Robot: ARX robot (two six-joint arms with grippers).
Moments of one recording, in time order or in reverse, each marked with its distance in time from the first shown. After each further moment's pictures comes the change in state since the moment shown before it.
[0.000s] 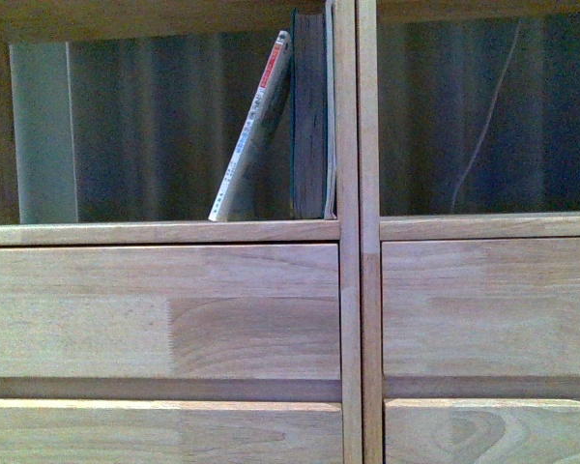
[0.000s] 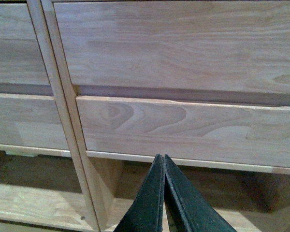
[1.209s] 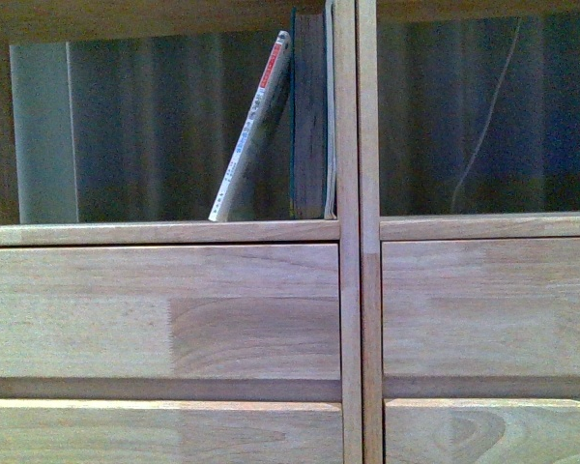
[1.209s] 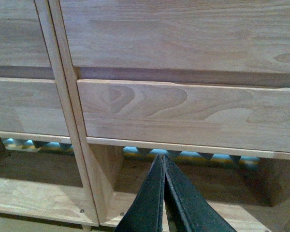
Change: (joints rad) left arm 0.000 -0.507 -0.100 -0.400 0.000 0.003; right arm 0.001 -0.256 -0.098 -0.143 0.001 0.000
